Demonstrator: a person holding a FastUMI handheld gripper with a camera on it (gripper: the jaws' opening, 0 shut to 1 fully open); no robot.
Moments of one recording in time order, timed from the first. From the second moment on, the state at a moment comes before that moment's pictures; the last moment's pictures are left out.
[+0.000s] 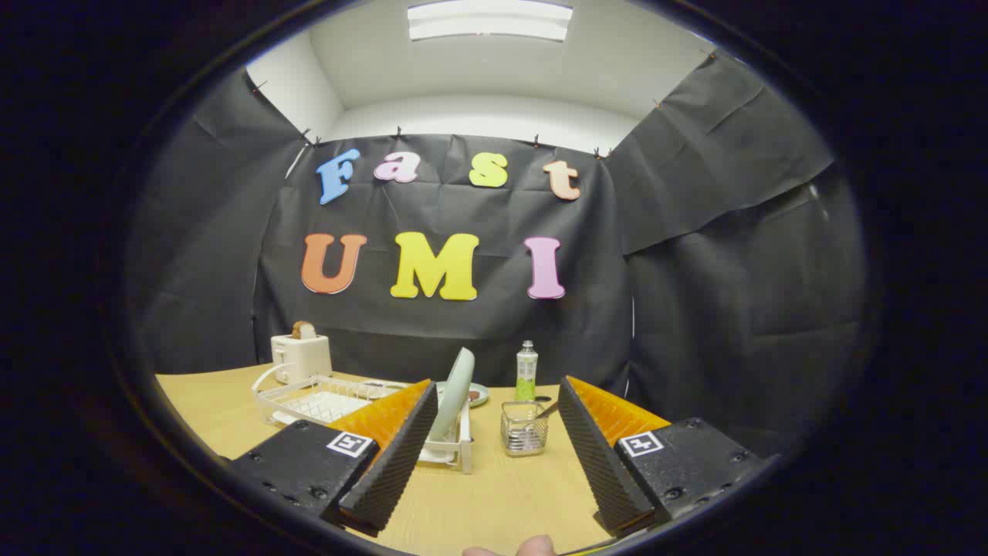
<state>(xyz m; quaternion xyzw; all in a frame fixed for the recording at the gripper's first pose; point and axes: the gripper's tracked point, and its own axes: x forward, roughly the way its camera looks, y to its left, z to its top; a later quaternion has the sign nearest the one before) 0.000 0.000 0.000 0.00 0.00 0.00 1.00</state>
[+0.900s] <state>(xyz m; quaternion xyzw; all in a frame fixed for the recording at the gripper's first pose) 0.003 0.007 -0.015 -0.01 0.02 0.00 1.00</state>
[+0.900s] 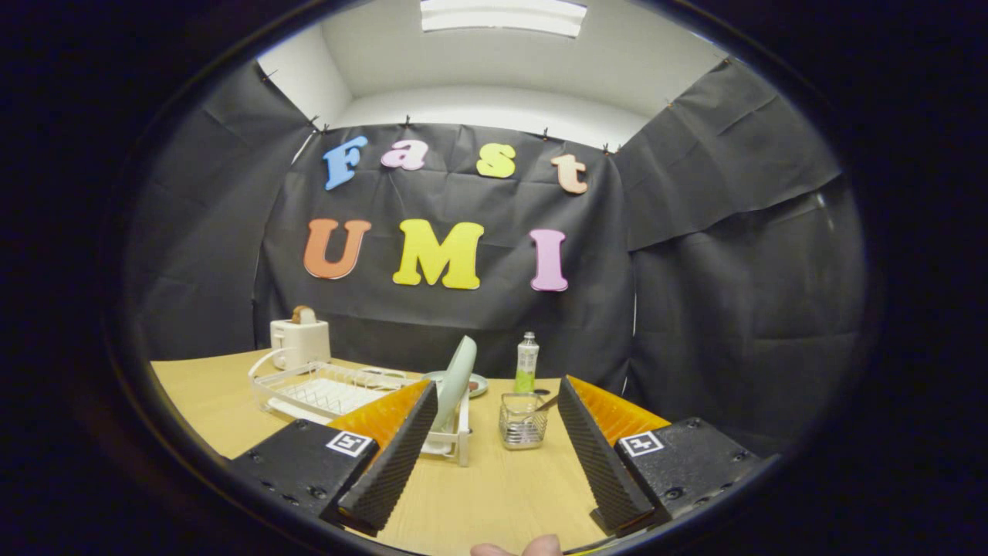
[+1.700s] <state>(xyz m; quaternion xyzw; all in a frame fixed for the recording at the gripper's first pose) 0.066 0.009 0.015 0.03 0.06 0.07 1.00</state>
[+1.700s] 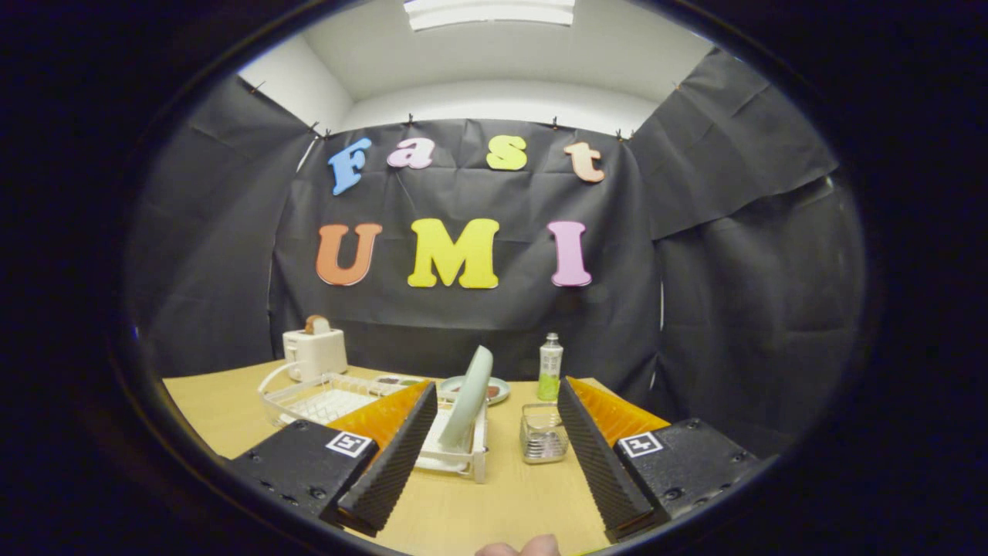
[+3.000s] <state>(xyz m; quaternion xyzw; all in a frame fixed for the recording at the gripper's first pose) 0.288 0.065 -0.042 0.01 0.51 0.08 0.86</state>
